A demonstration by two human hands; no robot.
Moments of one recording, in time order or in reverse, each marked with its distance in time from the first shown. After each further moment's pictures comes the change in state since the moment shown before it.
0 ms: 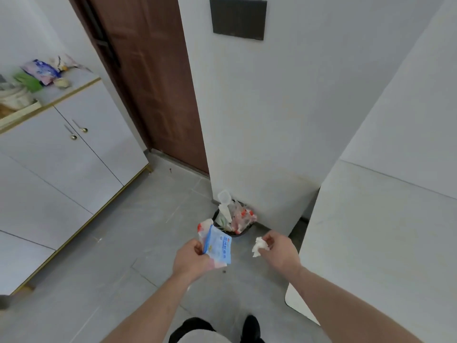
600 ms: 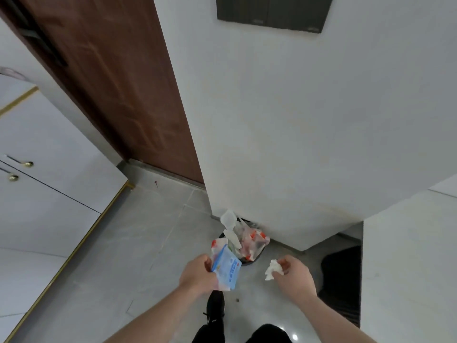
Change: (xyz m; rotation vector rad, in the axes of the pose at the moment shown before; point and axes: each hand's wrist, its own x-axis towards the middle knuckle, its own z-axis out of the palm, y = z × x) left_hand 0.292 0.034 -0.017 0.316 -0.286 0.015; right_hand 0.194 -0.059 0.058 0.070 0.037 0.338
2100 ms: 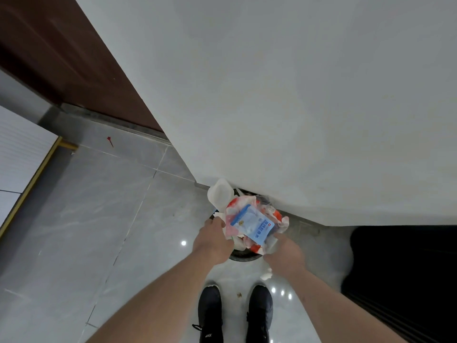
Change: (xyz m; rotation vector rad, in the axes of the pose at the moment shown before) left_hand 0.358 -0.034 0.179 0.233 -0.188 0.096; right_hand 0.308 0.098 0.230 -0.080 -0.203 0.250
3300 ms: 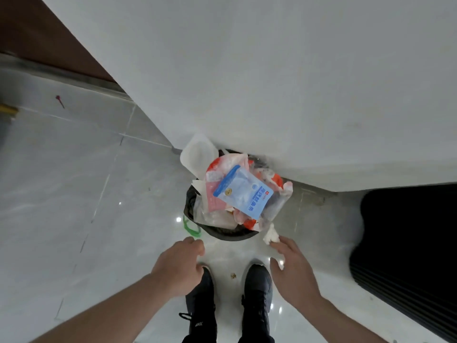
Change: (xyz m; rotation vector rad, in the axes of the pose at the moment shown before) left_hand 0.023 -0.110 0.097 0.361 -0.191 0.196; right_hand 0.040 0.139 0.108 0.037 0.132 -0.258
